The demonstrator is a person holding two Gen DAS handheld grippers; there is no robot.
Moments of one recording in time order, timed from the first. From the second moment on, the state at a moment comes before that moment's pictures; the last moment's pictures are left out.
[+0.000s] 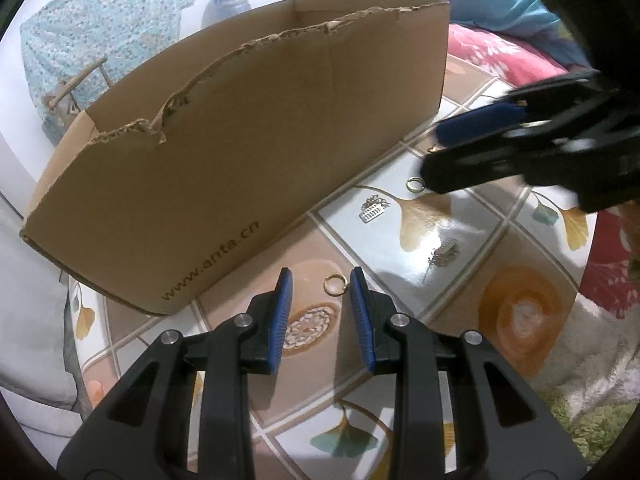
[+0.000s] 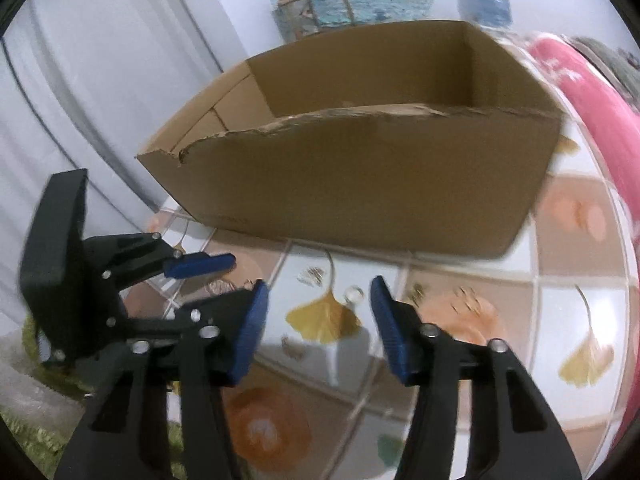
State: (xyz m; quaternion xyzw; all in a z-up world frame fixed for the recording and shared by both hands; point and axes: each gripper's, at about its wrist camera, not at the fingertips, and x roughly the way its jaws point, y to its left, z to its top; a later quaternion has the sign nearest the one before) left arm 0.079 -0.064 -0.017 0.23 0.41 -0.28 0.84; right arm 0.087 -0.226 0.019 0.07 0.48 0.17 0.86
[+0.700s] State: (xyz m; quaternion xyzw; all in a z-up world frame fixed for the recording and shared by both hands) left arm 0.068 -0.044 -0.016 0.20 0.41 -0.30 0.84; right arm 0.092 -0.195 -0.008 0.01 0.53 0.21 0.82
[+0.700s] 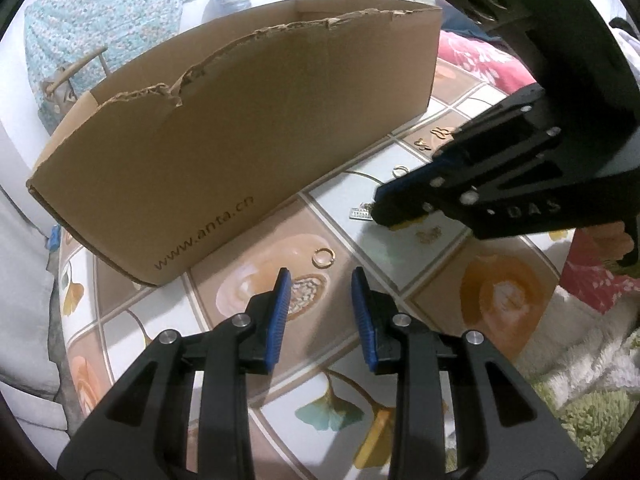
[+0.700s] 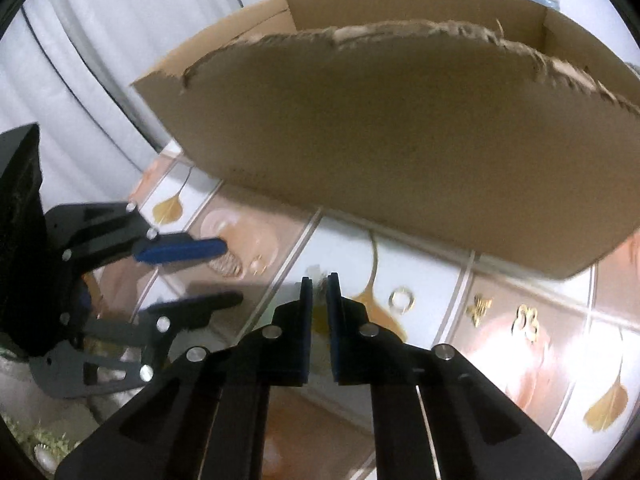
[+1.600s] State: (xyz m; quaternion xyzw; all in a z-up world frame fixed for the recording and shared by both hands) left arm 0.041 -0.097 -0.015 0.22 0.40 -0.36 0.81; right arm 0.075 -0.224 -0.028 0.20 0.55 0.23 0.78
